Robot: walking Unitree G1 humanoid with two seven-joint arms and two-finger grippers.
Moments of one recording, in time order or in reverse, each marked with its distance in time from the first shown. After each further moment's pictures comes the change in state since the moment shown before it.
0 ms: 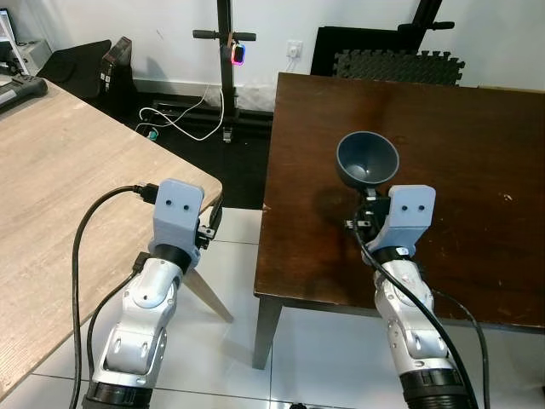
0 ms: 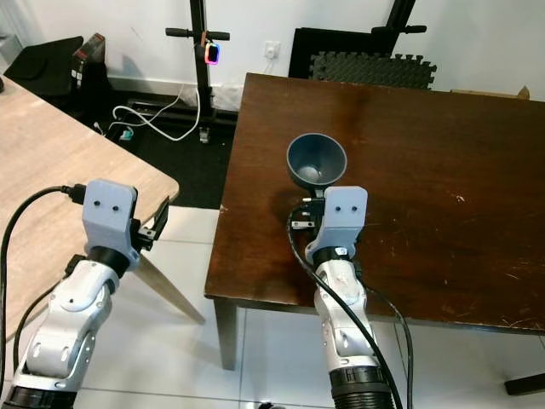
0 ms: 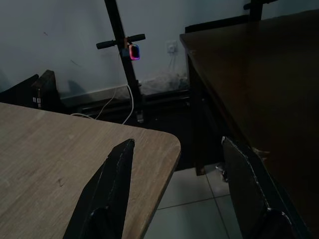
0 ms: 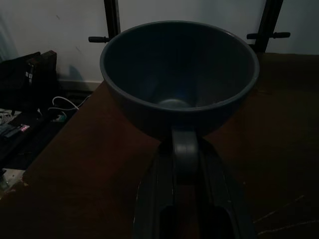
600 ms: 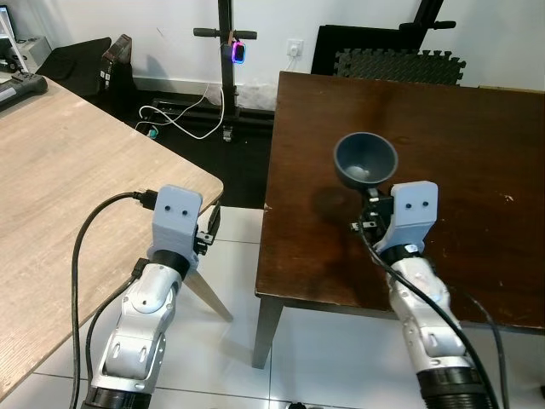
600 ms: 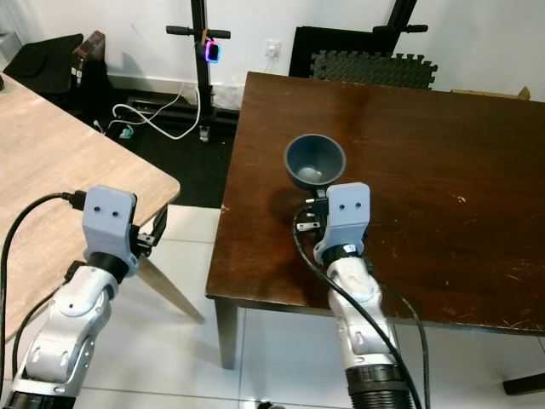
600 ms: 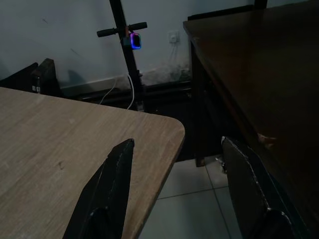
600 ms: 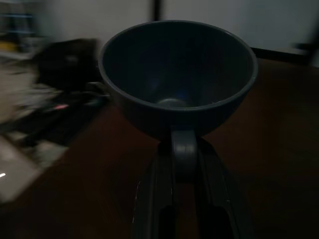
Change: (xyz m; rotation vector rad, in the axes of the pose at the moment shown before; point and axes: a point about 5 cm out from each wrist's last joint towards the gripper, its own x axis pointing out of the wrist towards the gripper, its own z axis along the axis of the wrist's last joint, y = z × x) left arm -0.004 0.002 -0.009 0.001 0.035 0.016; right arm 0.000 -0.001 0.010 -0.039 0.010 0.256
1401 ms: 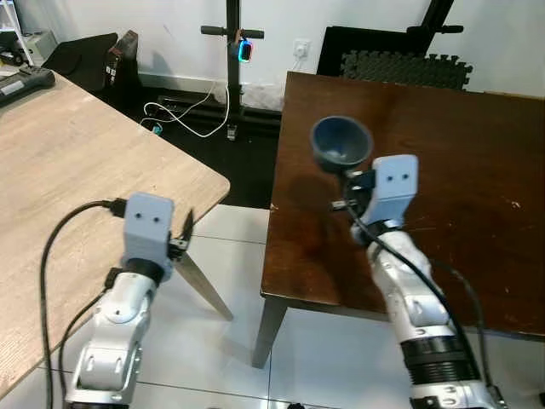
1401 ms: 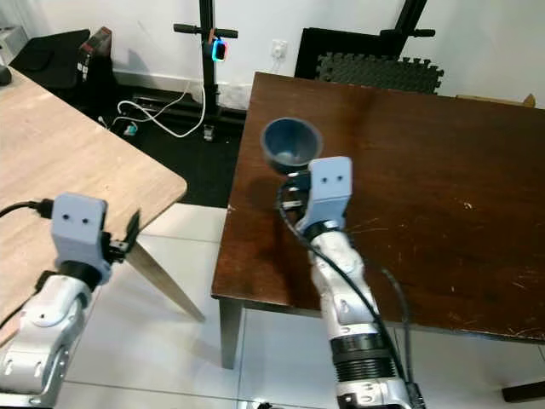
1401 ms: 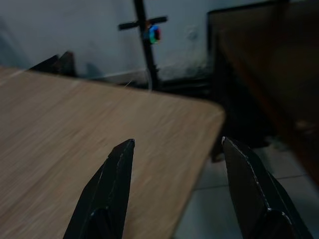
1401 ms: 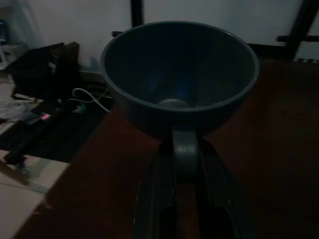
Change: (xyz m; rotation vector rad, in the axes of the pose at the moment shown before) left arm -0.012 0.014 -0.003 0.002 0.004 0.020; right arm 0.028 -0.004 0.013 0.043 0.016 -0.151
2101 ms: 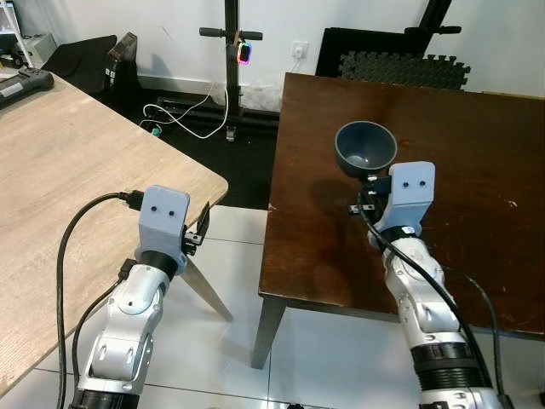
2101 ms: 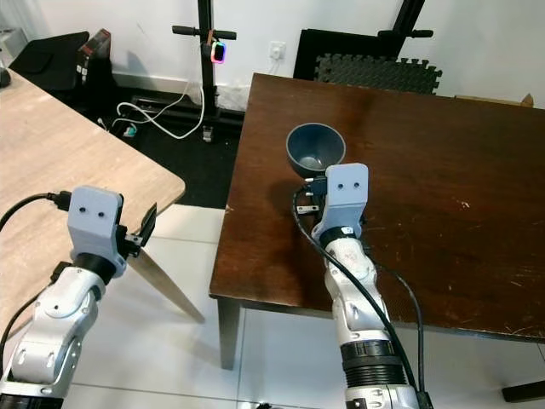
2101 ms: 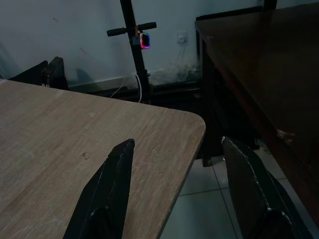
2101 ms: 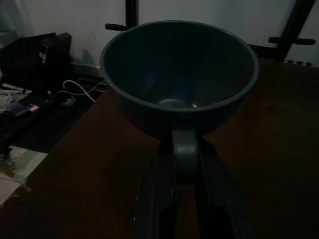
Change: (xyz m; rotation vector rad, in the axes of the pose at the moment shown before) left arm 0.010 -0.004 0.004 0.001 -0.012 -0.022; right arm -0.007 -0.009 -0.008 -0.053 0.015 -0.015
